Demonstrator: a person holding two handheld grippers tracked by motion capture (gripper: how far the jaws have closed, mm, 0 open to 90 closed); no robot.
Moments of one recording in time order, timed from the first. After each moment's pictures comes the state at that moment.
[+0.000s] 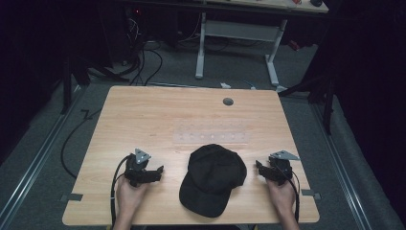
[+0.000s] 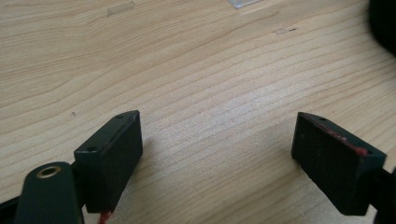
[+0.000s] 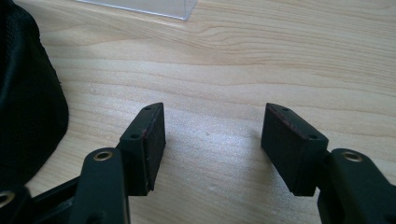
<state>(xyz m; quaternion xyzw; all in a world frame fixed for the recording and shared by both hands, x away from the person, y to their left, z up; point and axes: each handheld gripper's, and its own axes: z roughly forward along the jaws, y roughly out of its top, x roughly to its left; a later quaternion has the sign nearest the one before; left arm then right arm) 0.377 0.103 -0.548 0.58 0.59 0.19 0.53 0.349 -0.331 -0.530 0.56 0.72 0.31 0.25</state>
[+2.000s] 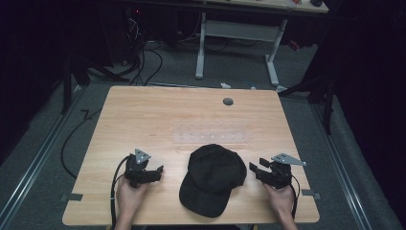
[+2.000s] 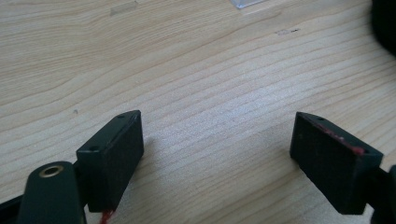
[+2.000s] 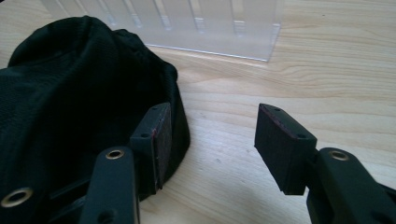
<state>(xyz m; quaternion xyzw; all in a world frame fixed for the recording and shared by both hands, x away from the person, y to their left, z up) 0.377 0.102 -0.548 0.58 0.59 0.20 0.53 0.323 -0.311 -0.500 0.53 0.72 0.41 0.19</state>
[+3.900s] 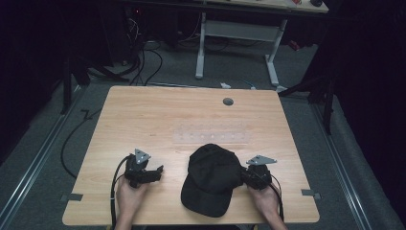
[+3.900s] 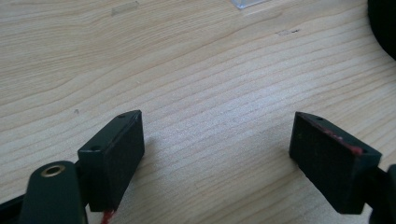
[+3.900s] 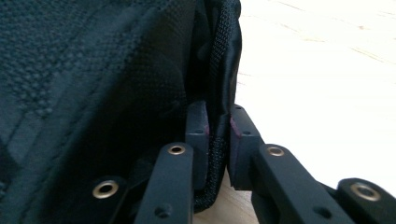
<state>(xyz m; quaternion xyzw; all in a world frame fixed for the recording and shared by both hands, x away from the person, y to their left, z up) 0.377 0.103 -0.548 0.57 0.59 0.20 0.53 0.334 -0.261 -0.523 0.48 0.80 0.32 0.18</state>
